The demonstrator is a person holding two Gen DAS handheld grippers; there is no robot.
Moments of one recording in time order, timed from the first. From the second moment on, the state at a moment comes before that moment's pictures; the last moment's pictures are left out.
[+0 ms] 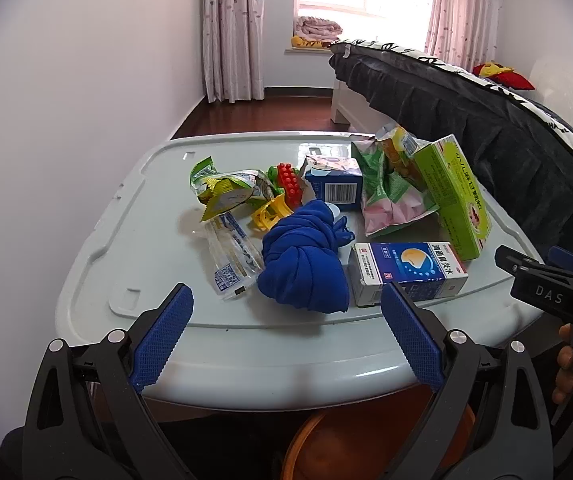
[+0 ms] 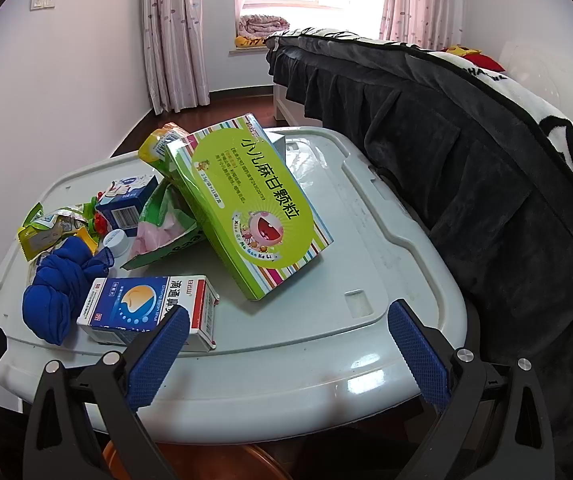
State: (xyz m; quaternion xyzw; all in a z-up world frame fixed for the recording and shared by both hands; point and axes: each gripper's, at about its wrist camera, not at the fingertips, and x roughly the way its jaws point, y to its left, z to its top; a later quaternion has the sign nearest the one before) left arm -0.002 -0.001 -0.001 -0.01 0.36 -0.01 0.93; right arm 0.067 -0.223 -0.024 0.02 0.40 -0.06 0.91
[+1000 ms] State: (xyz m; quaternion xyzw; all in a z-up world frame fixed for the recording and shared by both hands) left arm 0.001 0.004 -0.004 -0.01 0.37 -0.01 0.93; right arm 0.069 -0.224 -0.025 0.01 0.40 -0.07 0.92
